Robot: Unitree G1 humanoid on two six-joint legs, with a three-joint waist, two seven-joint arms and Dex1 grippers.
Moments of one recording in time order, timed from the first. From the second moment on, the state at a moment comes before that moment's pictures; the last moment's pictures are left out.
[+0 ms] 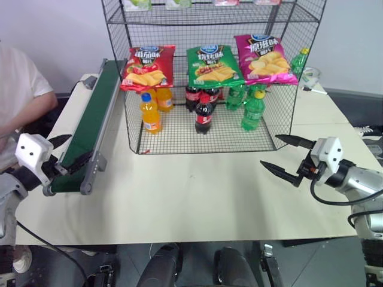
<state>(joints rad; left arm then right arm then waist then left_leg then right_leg) -0.08 0.82 0.41 0.16 -0.40 0.00 -0.88 -0.12 -0.74 -0.25 -0.04 0.42 -0.03 1.04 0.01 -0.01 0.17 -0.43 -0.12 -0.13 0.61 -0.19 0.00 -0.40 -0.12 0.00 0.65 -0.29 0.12</state>
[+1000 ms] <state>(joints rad) -0.17 0.80 0.39 0.27 -0.38 -0.03 -0.93 -0.13 -0.73 -0.25 -0.03 0.40 -0.06 1.02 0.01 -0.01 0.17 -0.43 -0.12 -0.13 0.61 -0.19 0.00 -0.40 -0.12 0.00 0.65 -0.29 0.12</state>
